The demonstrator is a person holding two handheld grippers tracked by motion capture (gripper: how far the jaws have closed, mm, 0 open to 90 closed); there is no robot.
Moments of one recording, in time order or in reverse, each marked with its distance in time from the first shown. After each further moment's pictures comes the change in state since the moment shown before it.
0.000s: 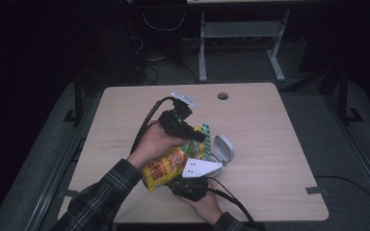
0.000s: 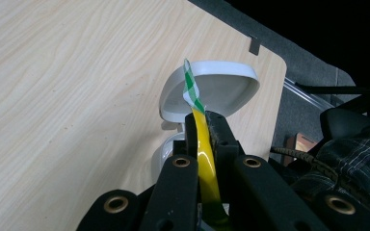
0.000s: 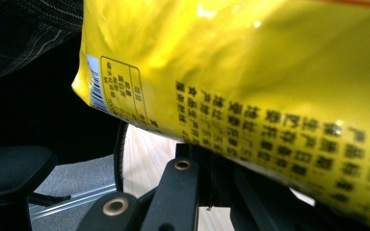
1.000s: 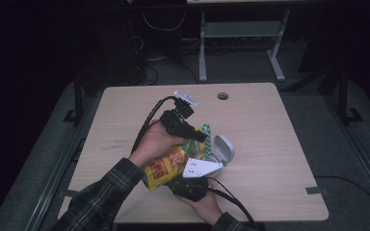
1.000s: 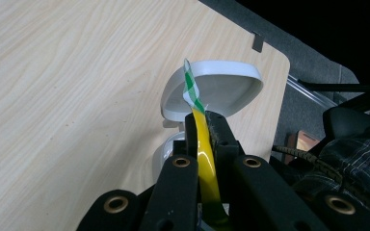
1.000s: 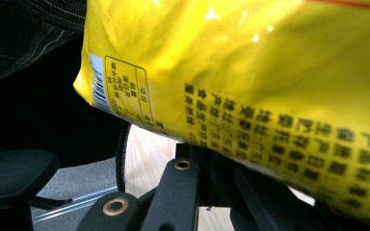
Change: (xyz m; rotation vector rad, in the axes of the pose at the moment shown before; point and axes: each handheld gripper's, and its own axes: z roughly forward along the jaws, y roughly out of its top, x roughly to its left) left arm 0.000 0.004 0.003 0.022 0.011 -0.010; right arm 0.001 0.001 -0.001 -0.012 0.003 0.006
